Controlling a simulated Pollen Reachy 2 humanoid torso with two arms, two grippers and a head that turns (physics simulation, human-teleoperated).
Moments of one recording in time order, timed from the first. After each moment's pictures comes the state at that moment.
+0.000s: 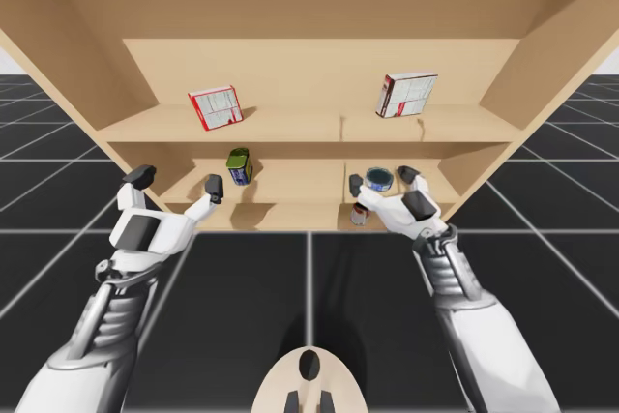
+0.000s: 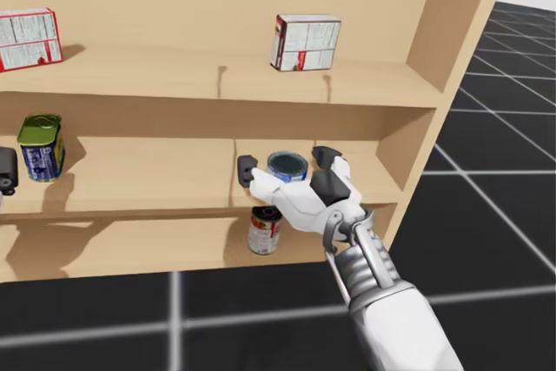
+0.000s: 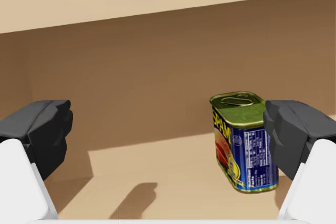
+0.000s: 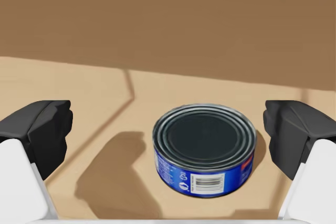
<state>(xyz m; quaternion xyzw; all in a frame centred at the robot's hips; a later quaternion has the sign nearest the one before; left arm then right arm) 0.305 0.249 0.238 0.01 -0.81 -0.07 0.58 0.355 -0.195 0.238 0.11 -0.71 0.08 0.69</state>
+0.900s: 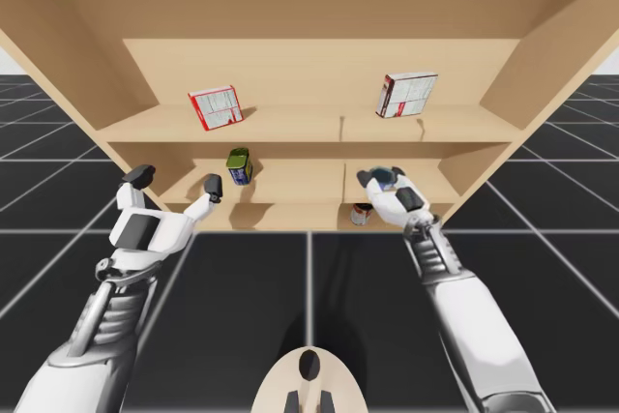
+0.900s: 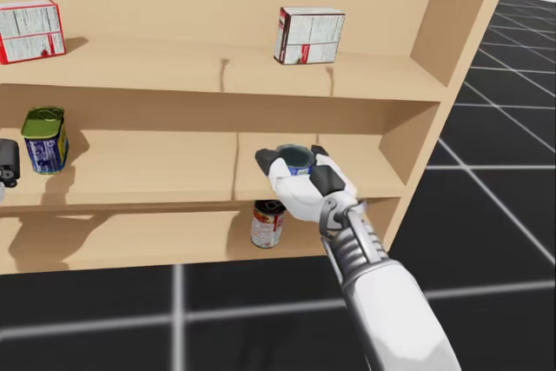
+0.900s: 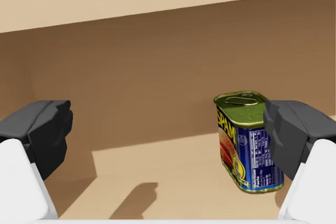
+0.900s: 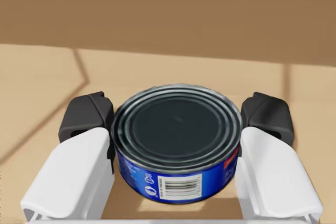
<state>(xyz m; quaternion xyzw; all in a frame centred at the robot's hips) 0.307 0.251 0.237 0.01 -0.81 -0.07 0.58 0.391 -0.203 0.212 0.09 -0.69 0.06 0.71</state>
